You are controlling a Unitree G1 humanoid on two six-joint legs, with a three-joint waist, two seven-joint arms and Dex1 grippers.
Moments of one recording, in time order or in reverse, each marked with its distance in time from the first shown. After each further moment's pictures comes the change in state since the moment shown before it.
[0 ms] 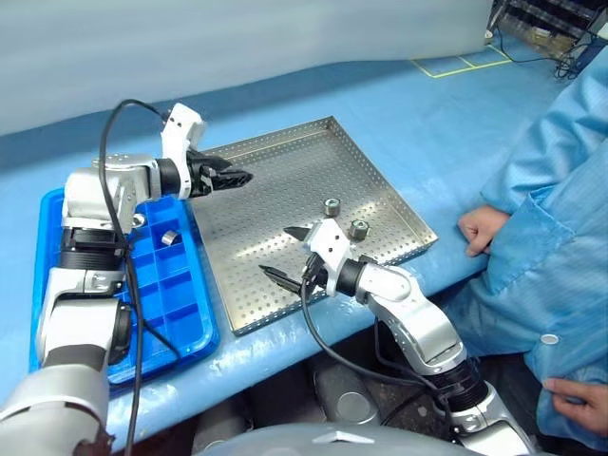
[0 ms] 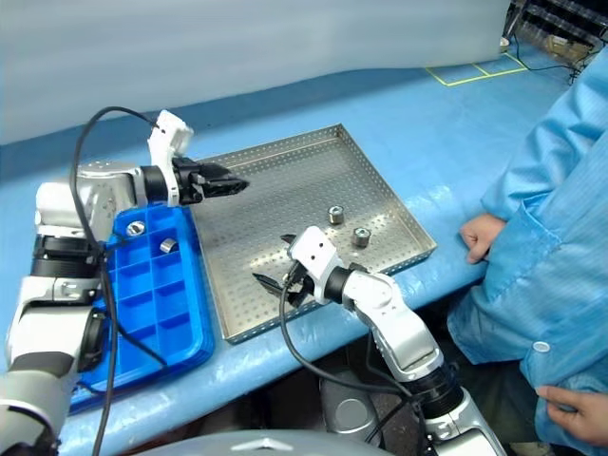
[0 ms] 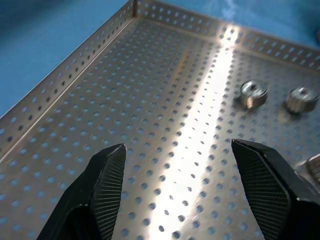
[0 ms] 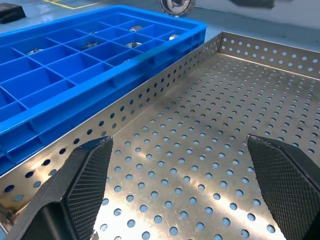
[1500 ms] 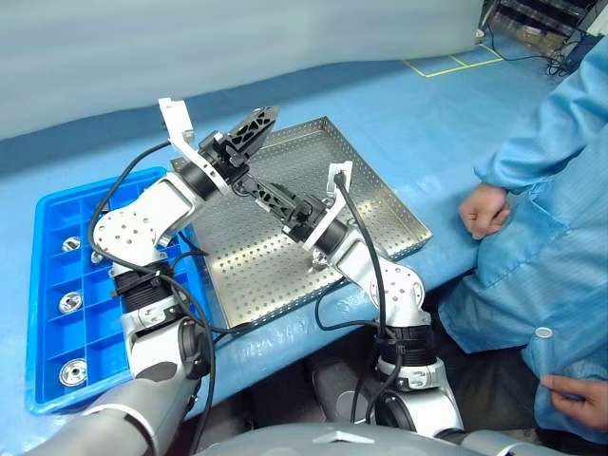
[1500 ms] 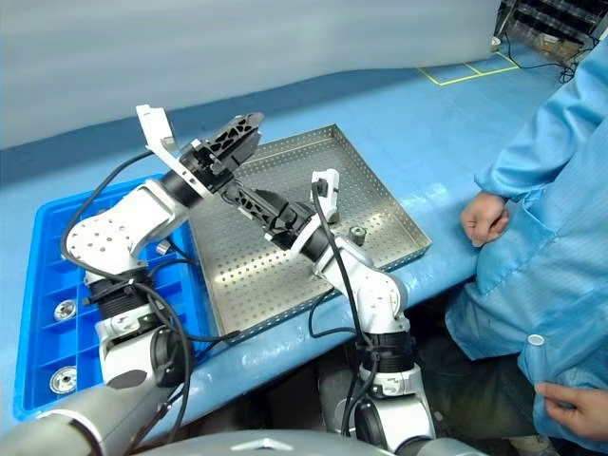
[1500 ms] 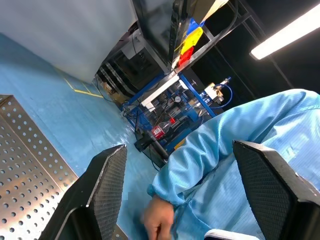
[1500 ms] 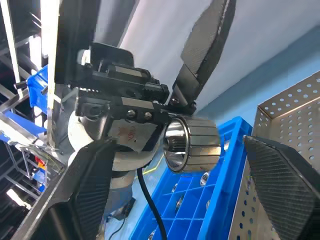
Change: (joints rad) left arm 0.141 -0.459 0.418 -0.271 -0.704 0.124 0.650; right arm -0.187 0.408 -0.379 0.201 0.730 0.327 -0.228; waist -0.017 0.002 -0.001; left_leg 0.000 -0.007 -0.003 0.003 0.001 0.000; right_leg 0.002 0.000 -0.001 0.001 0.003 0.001
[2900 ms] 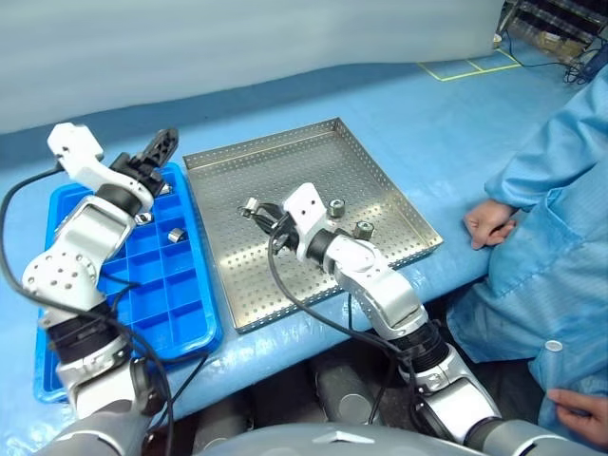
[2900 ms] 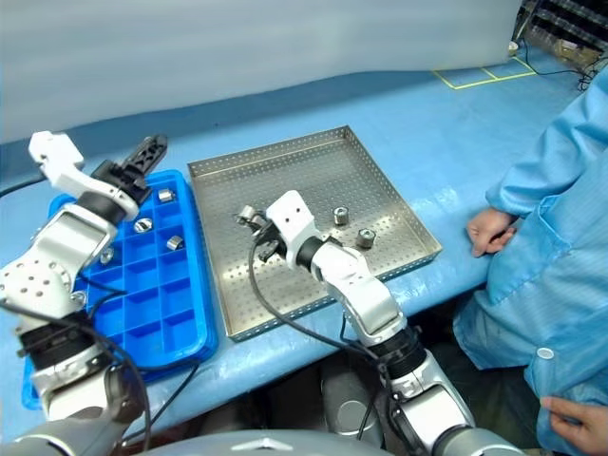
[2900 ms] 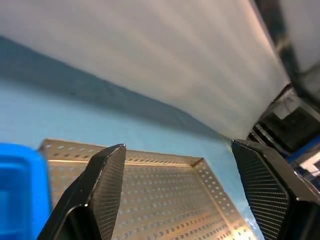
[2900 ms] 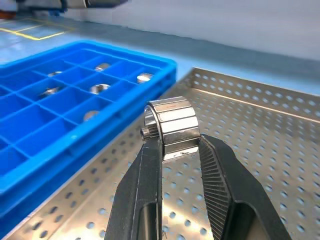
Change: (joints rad) left arm 0.320 0.285 0.055 -0.270 0.066 -0.233 0.363; right arm -0.038 -0.261 0.436 -0.012 -0.694 -0.336 0.030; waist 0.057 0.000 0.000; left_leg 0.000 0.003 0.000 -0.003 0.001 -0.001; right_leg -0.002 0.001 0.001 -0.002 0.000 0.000
